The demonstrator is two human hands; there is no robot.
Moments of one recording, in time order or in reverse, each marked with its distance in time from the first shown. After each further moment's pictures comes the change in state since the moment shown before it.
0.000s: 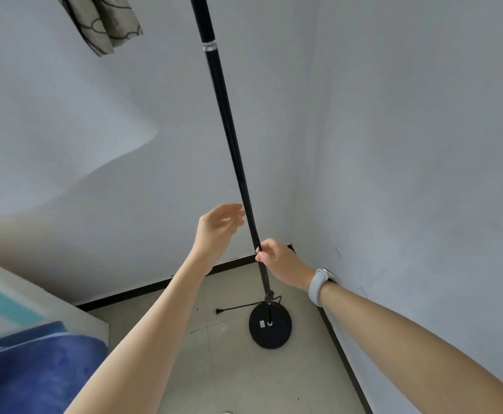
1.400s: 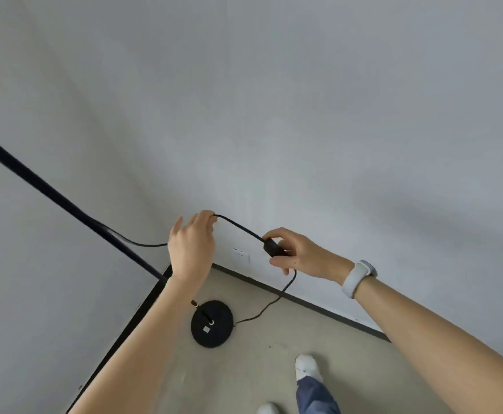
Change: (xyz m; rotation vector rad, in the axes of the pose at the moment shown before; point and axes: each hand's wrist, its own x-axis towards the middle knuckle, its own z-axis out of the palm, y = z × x) left_hand -0.083 0.010 0.094 0.665 -0.352 0.832; right_hand -0.258 0.015 -0.009 0.329 0.544 0.281
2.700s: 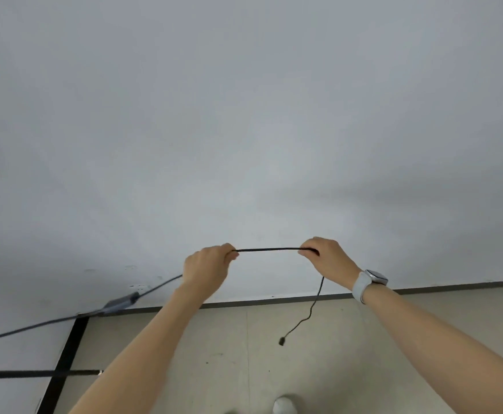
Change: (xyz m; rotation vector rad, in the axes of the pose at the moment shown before) left_hand -0.096 0.249 0.125 0.023 -0.650 0.496; right_hand -0.264 0.182 -0.136 -0.284 0.771 0.293
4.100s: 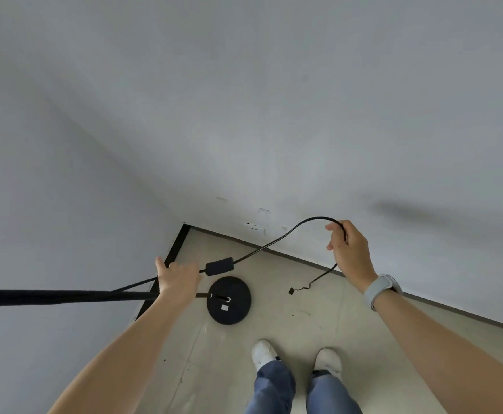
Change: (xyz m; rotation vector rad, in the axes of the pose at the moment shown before) left_hand -0.090 -0.442 0.027 0.559 -0.569 -0.518; right_hand 0.144 -0.202 0.334 0.405 -0.005 0.153
